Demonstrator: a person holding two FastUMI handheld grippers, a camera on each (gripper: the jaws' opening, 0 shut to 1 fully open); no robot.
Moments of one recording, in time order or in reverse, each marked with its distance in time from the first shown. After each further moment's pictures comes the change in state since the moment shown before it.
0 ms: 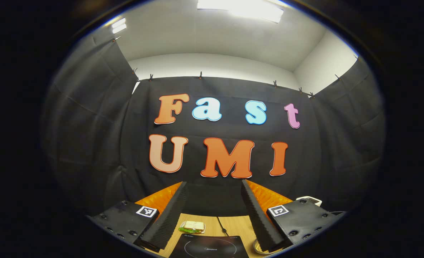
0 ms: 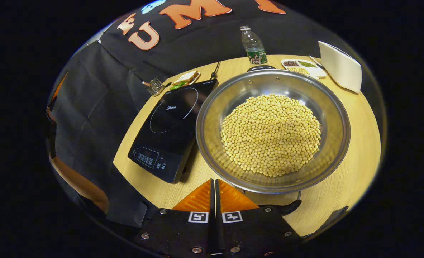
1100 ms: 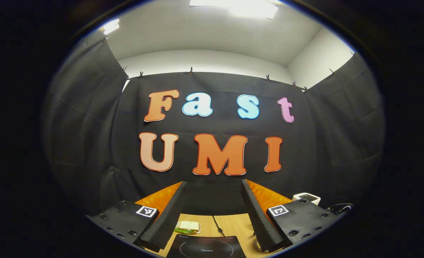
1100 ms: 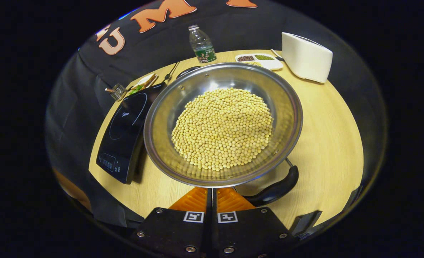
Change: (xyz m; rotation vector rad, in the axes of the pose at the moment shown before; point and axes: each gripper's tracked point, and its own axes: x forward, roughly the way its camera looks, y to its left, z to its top) left arm 0.025 -0.019 -0.009 0.037 0.032 -0.030; right arm -0.028 -0.102 0.005 0.072 0.011 -0.241
